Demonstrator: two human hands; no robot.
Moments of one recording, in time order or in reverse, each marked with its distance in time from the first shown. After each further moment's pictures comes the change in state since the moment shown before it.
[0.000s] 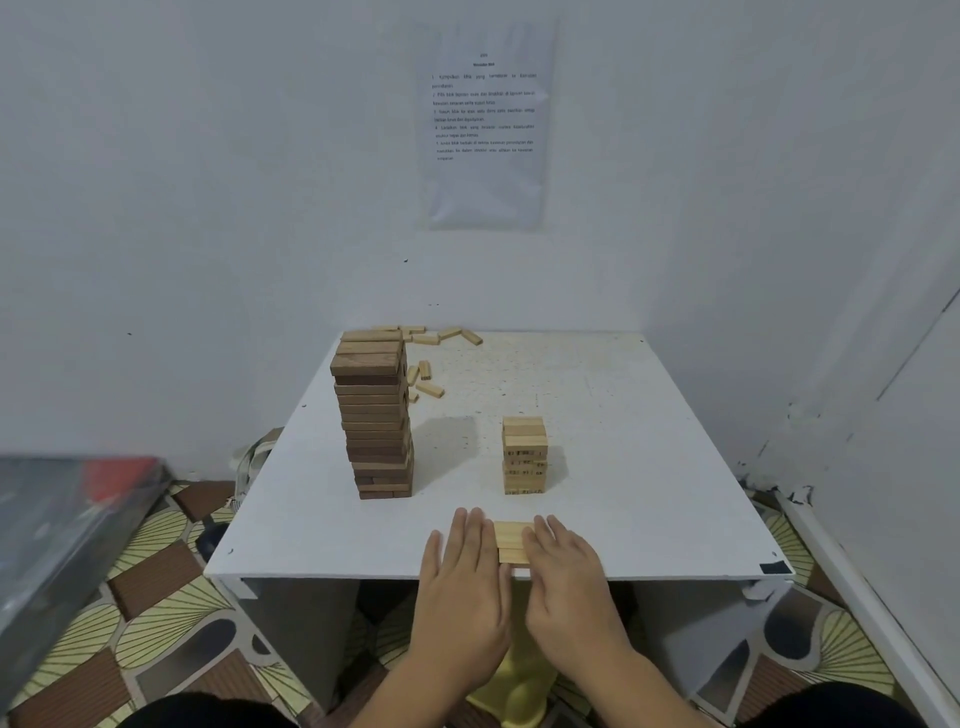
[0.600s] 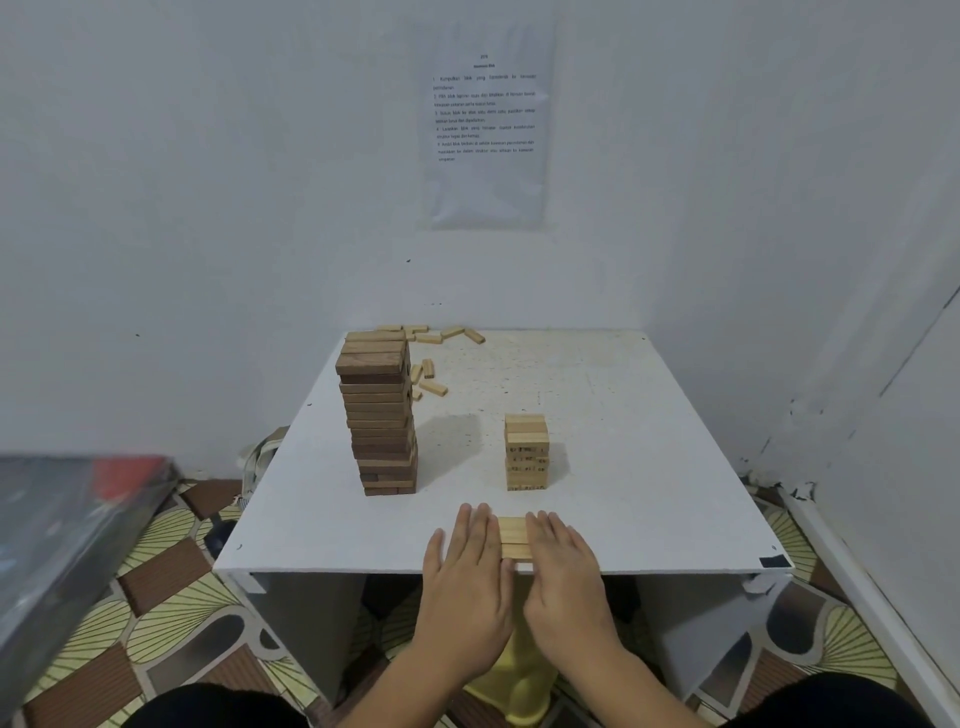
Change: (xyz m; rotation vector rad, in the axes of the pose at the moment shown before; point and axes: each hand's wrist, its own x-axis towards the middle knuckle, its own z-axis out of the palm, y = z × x) left_hand 0.001 0.000 -0.003 -0.081 -0.014 0.024; right_hand -0.001 -0.007 0.010 0.068 0.106 0.041
